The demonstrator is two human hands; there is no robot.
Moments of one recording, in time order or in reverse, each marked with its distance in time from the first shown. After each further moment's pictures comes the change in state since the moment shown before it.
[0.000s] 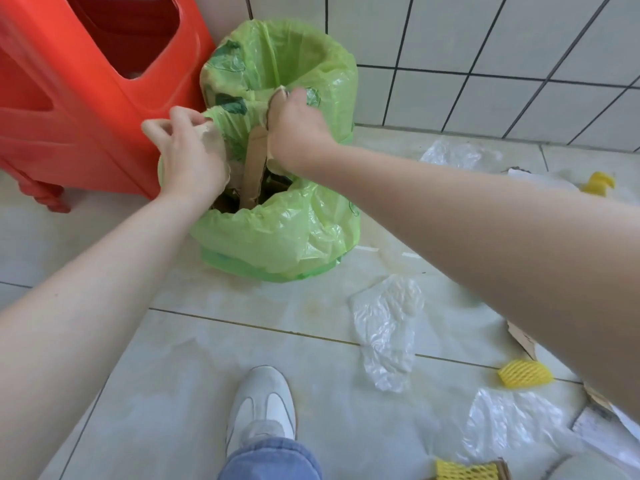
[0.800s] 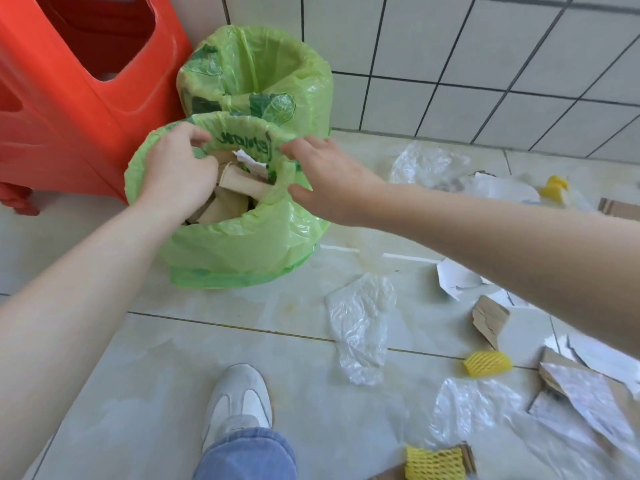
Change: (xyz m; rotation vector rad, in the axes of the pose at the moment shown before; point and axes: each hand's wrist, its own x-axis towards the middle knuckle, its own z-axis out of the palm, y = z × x) left_hand -0.023 0.032 -0.015 0.049 -0.121 0.015; right_hand -0.064 0.060 -0.046 -0.381 -0.133 -0.387
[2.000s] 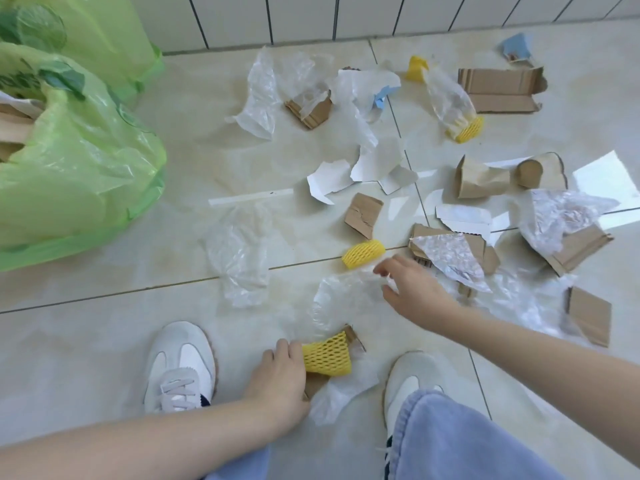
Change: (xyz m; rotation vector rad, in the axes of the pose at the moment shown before) left_hand -0.361 0.010 0.180 0.679 -1.169 0.420; right_hand -0.382 0.147 0.125 0.210 -0.147 0.643
